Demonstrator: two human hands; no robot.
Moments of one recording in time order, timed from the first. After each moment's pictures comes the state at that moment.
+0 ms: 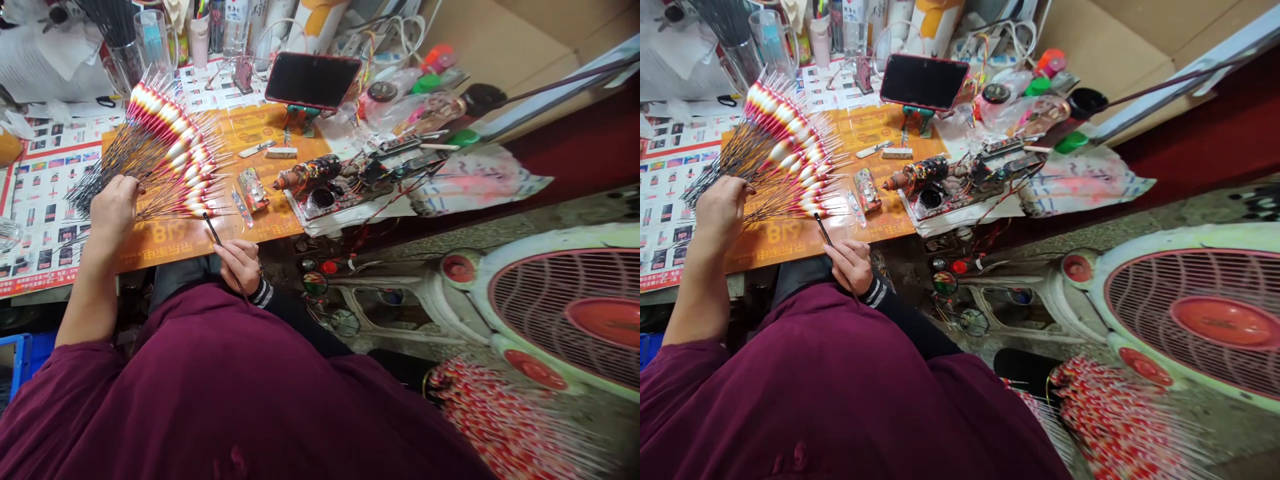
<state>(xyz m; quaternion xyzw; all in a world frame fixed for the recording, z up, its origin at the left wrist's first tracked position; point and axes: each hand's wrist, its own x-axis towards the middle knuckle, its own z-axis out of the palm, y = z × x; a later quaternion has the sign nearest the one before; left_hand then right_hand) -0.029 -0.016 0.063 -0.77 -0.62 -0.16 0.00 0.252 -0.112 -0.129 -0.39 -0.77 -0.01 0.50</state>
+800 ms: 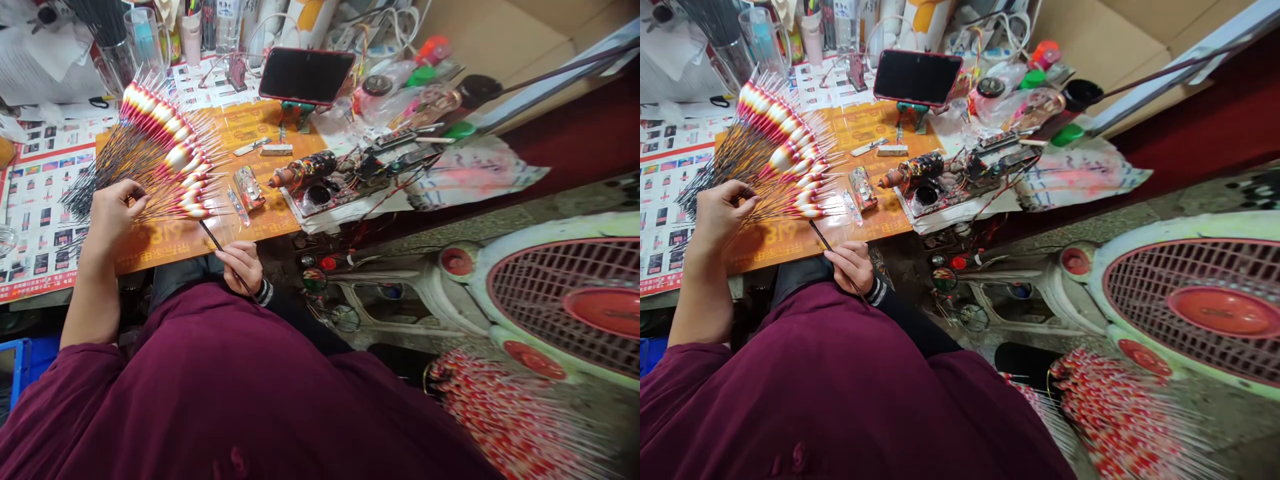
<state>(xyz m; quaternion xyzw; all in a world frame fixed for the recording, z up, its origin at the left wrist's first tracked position) -0.031 -0.008 0.052 -0.77 -0.58 -0.27 -0.08 0.259 -0.112 -0.129 -0.34 -0.76 0.02 0.55</state>
